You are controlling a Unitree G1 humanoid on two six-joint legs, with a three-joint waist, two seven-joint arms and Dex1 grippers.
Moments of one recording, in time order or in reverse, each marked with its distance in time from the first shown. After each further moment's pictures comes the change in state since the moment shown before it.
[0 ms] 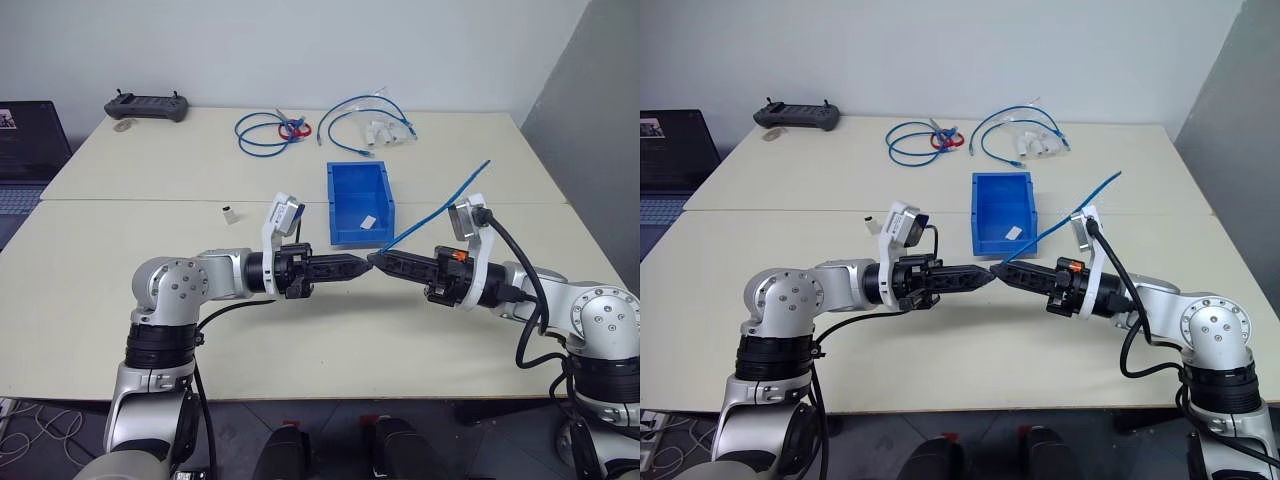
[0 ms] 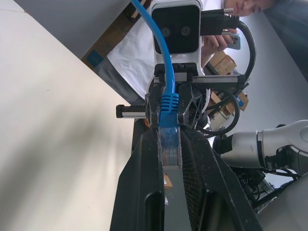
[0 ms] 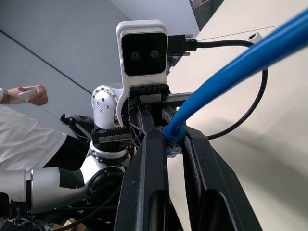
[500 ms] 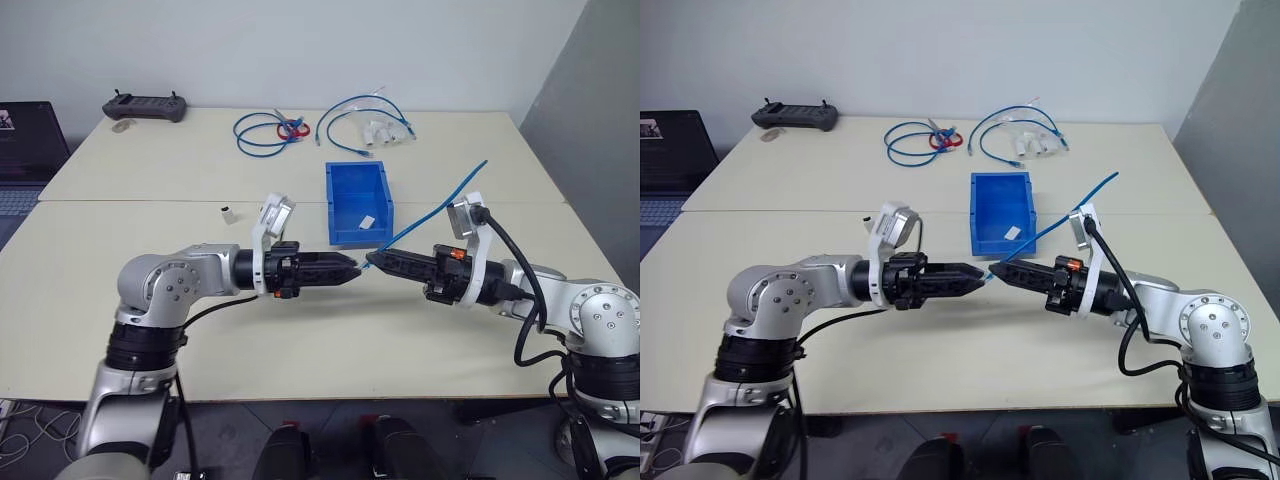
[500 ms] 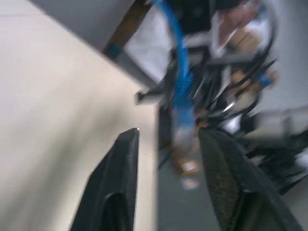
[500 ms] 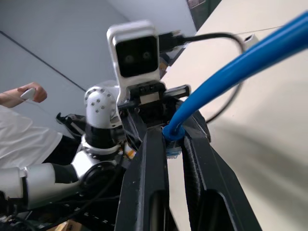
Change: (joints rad) left arm 0.049 0.169 -0.108 -0.035 0.187 -0.243 -0.117; right arm -0.018 -0.004 0.006 0.016 -0.045 -0.012 0.003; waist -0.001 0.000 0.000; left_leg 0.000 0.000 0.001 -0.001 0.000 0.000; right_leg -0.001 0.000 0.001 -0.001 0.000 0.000
